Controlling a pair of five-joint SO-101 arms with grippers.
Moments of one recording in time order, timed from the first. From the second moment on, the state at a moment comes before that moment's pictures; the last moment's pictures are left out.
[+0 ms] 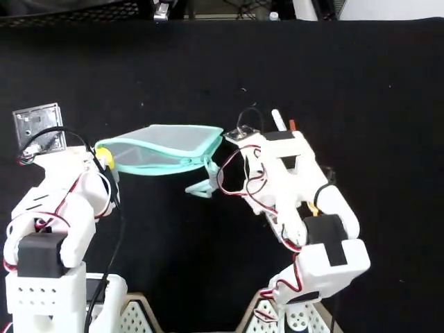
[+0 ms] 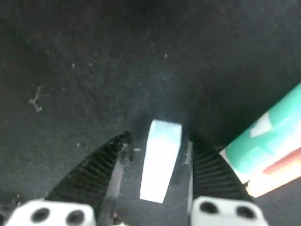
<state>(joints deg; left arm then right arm) -3.5 -64.7 41.9 70.2 12.3 -7.5 8.7 32.0 71.3 24.0</state>
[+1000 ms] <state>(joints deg) -3.5 -64.7 42.2 70.0 12.3 -16.6 -71.3 30.5 75.2 17.1</state>
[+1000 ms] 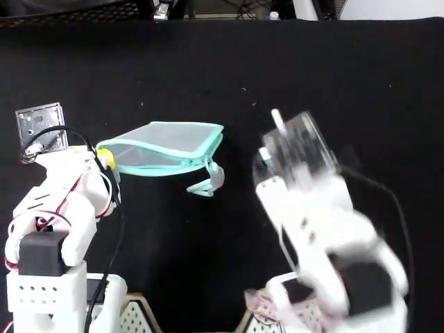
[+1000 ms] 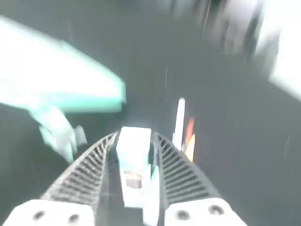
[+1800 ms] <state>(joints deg) 1.2 -64.6 40.0 74.9 12.3 -49.7 -55.1 28.6 60.9 13.6</state>
